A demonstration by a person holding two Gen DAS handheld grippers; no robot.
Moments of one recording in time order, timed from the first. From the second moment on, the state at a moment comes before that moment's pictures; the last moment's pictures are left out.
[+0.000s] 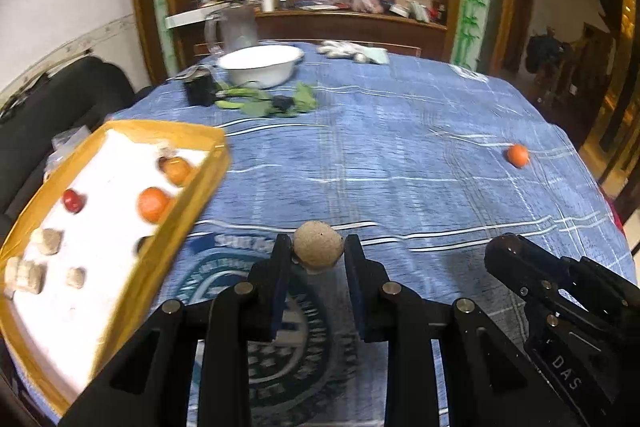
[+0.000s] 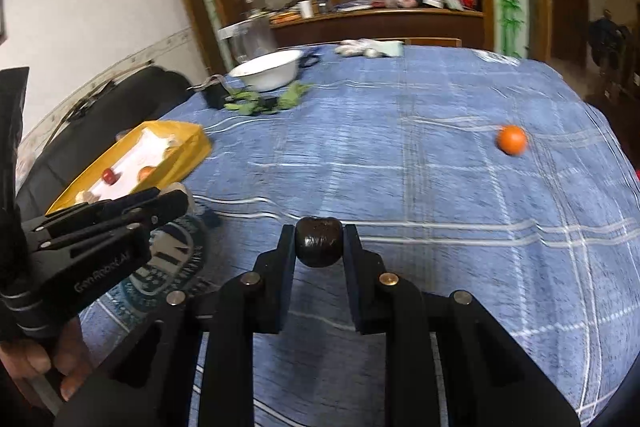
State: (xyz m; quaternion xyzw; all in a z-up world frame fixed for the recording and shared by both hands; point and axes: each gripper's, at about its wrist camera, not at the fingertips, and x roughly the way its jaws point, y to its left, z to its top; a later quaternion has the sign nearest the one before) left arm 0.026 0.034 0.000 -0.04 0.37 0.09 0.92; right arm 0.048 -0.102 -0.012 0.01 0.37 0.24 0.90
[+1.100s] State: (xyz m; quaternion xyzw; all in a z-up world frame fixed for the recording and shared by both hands) left arm -0.037 0.245 -0.015 -0.17 0.39 0.33 0.84; right arm 0.071 0.167 -0.017 -0.12 0.37 0.43 0.81
